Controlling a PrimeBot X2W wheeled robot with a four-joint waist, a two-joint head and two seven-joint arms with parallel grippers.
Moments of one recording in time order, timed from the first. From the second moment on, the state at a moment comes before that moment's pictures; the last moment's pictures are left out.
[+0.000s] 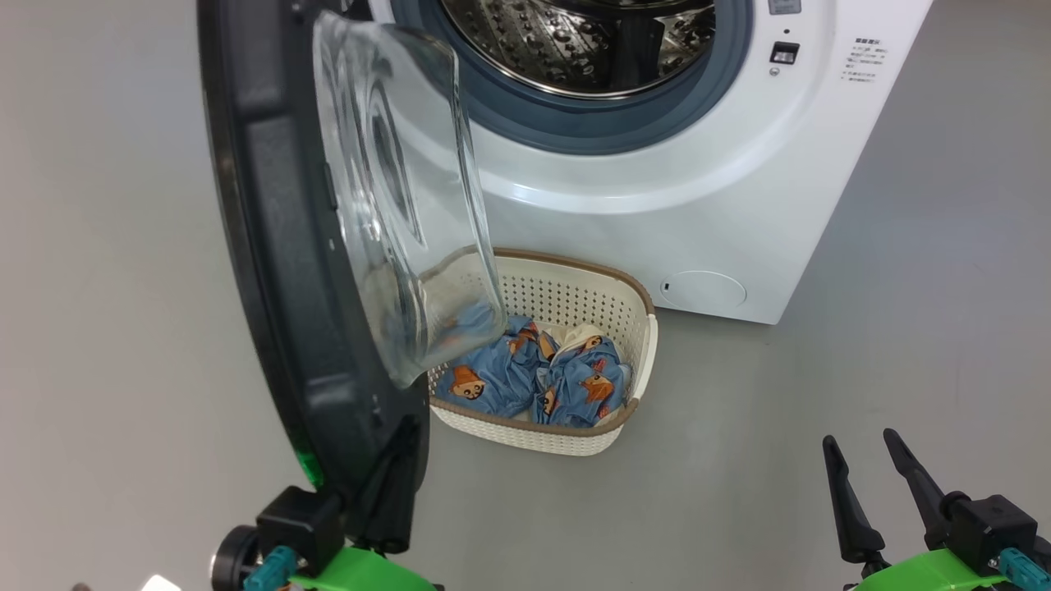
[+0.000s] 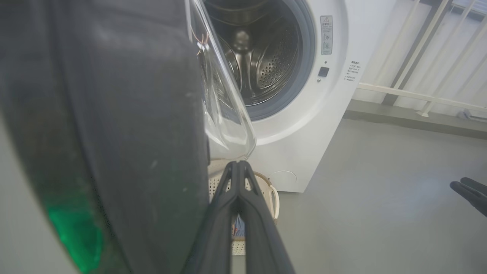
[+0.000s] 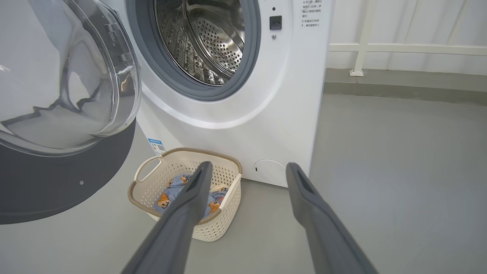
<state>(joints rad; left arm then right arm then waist) -0.08 0.15 -0.47 -0.04 -0.41 0.21 -0.15 0.03 -0.10 -0.09 0.17 0.16 0.13 -0.25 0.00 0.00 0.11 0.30</state>
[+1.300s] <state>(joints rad) -0.25 0.27 -0.07 0.30 -0.58 0.26 -0.23 -0.01 -0.18 -0.06 0.14 0.16 0.13 -0.25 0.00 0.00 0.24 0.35</state>
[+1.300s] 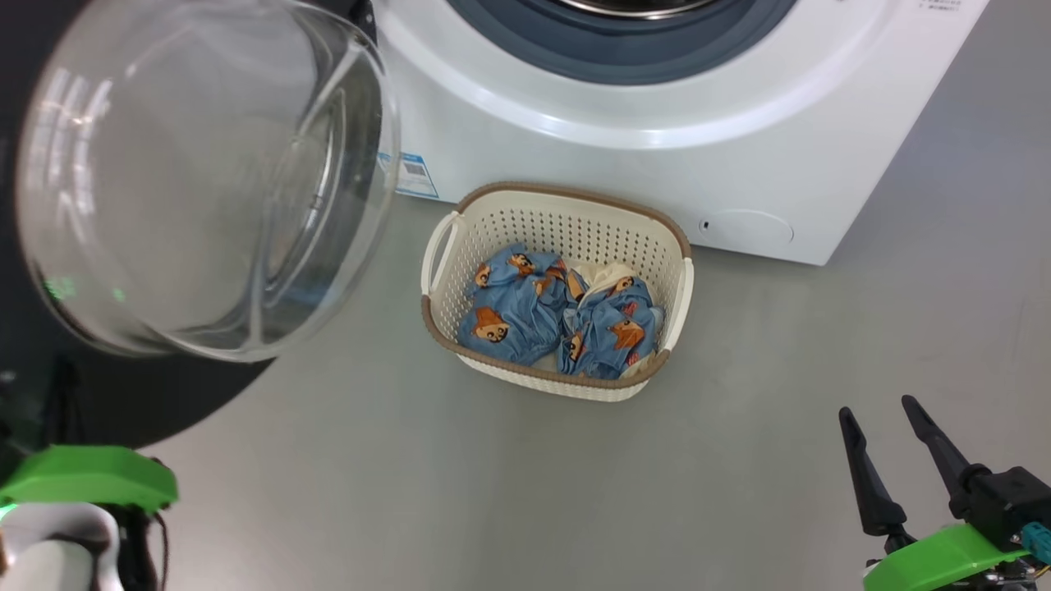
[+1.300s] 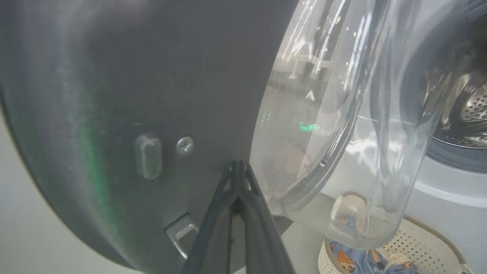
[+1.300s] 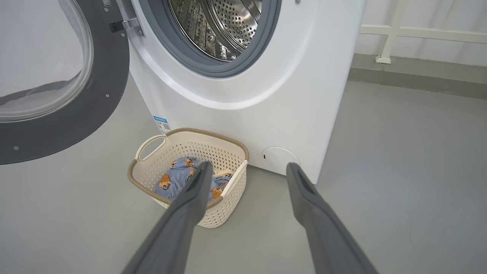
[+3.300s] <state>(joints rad) -0.06 0.13 0.03 -0.07 -0.24 0.06 -0.17 -0.01 -0.11 0.00 0.13 0.18 0.13 -0.25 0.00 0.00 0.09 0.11</state>
